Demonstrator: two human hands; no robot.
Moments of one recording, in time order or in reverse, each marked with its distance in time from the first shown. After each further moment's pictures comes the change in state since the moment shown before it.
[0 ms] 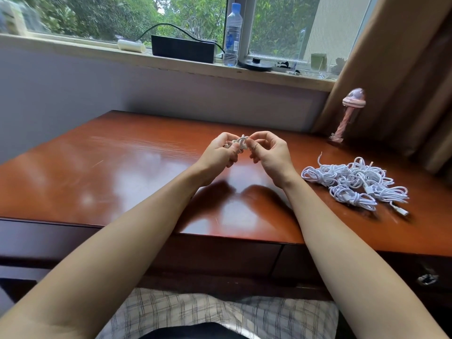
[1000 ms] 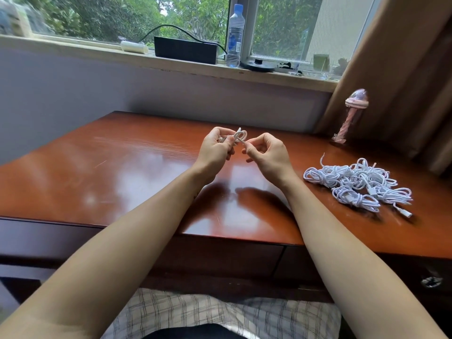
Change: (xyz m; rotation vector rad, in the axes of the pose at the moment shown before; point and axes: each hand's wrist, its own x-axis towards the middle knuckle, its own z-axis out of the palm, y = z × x) left_hand 0.003 0.005 -0.003 0.012 0.216 0.061; right_hand 0.000 0.004 0.006 -0.142 -0.030 -0.057
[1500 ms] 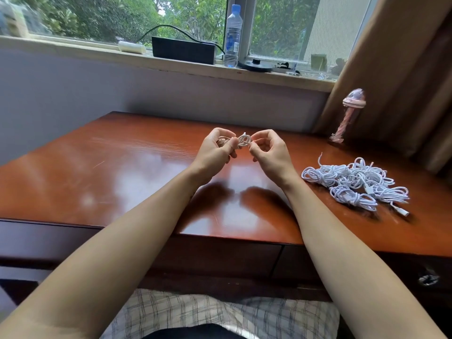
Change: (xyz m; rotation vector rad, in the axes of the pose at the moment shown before) left_hand -0.004 0.002 -0.002 0.030 -0.080 0.018; right_hand 0.003 0.004 -0.008 -0.059 0.050 -0.031
